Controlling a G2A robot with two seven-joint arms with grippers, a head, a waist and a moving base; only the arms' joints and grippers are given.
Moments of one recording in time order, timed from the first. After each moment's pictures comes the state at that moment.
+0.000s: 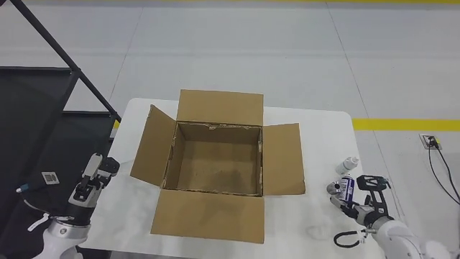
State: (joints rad) left arm 1.60 -1.20 -1.87 -1.90 -0.18 -0.37 -0.34; right arm -1.53 -1.08 1.66 -1.82 -0.92 0.06 0.72
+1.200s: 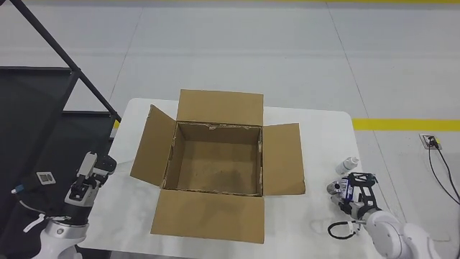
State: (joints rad) left arm 1.60 -1.20 -1.88 -1.91 -0.20 -0.38 -0.33; right arm -1.36 -1.09 1.56 -1.60 -1.03 0.06 0.77
